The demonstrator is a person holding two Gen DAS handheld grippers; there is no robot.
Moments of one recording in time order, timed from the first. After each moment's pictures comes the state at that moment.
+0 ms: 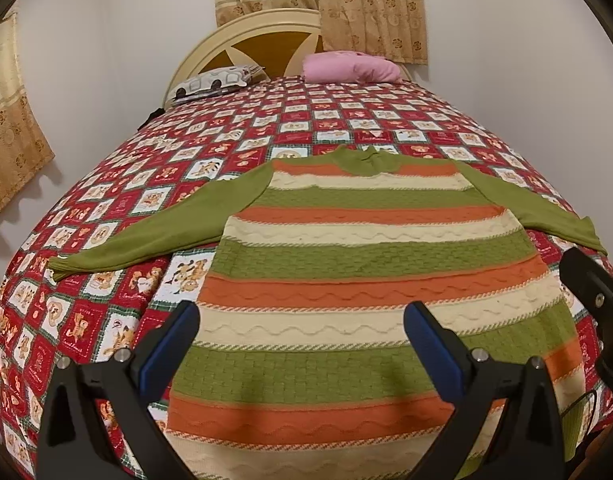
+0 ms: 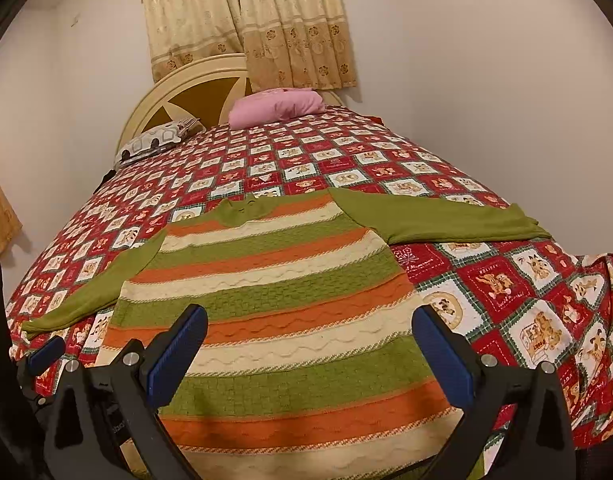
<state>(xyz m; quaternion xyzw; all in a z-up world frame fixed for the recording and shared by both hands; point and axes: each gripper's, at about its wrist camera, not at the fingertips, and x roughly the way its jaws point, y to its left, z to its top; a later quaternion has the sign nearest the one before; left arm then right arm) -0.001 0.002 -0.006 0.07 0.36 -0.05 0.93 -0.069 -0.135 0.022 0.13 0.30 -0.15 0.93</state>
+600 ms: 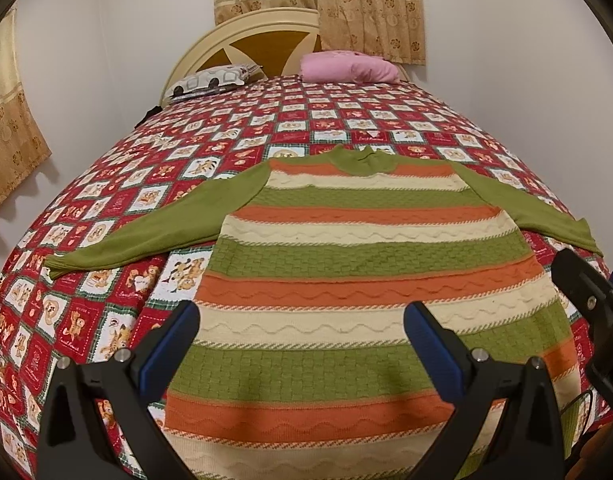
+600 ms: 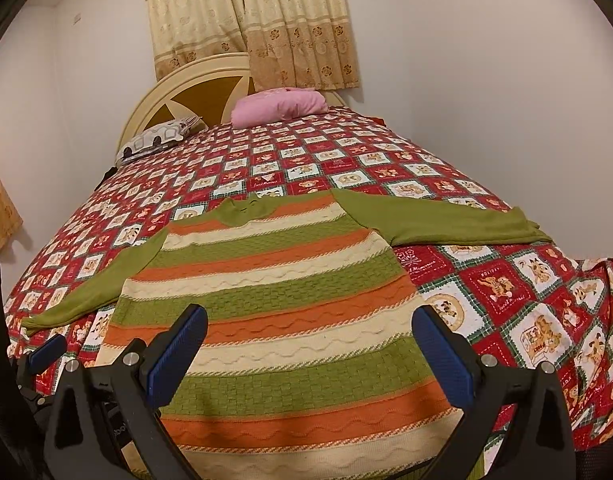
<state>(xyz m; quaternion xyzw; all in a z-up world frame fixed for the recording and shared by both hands) -0.002 -0.001 -0.006 0.07 0.36 -0.05 0.93 -0.069 -0.134 0.024 0.13 0.30 -0.15 0.93</state>
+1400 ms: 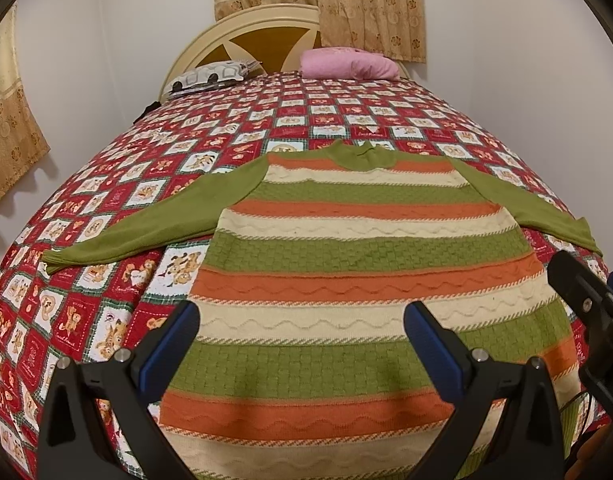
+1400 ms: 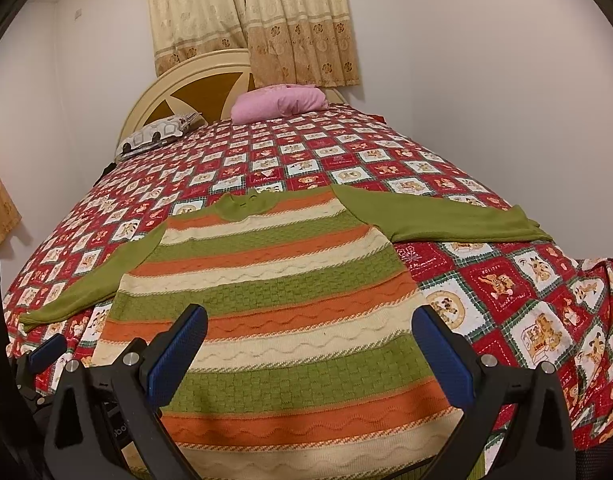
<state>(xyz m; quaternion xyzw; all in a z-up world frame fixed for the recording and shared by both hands) -0.007 -0.011 -0.010 0.07 0.37 -0.05 0.93 -0.064 -0.130 0.020 0.12 0.31 -0.15 0.93</state>
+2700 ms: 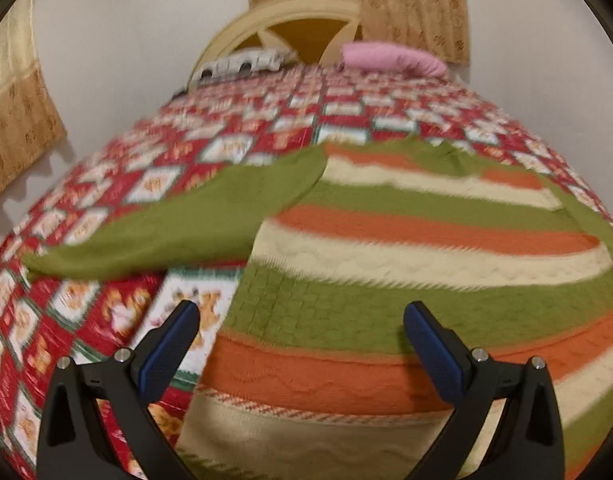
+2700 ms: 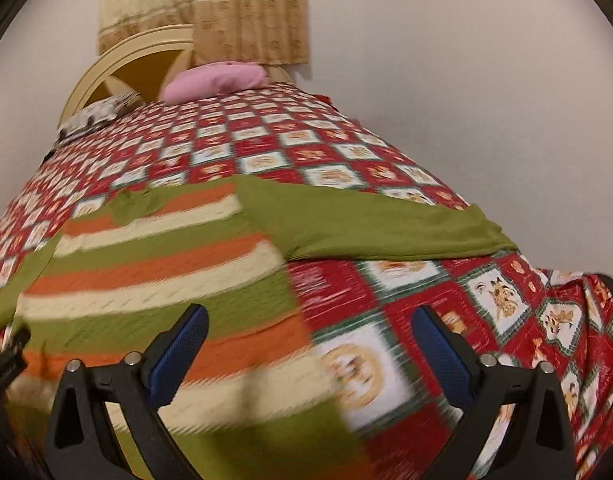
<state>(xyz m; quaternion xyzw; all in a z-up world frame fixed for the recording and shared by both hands) 0.104 0.040 -0.075 0.03 0.40 0.00 0.92 -0.007 -0.269 -0.019 0.11 0.36 -0.25 0.89</state>
